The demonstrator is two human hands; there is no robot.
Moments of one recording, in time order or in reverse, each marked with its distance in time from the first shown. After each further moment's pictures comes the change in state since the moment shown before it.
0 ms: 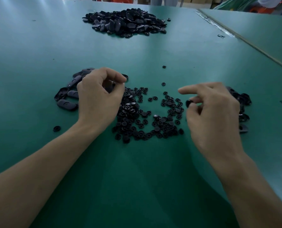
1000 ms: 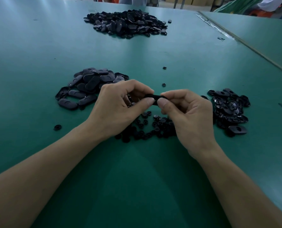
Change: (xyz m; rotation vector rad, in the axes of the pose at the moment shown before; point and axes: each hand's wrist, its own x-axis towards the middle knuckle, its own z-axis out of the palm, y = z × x) left_hand -0.013 0.013 0.003 -0.148 -0.341 0.186; right_hand -0.001 0.000 0.035 0.840 -0.091 0.136
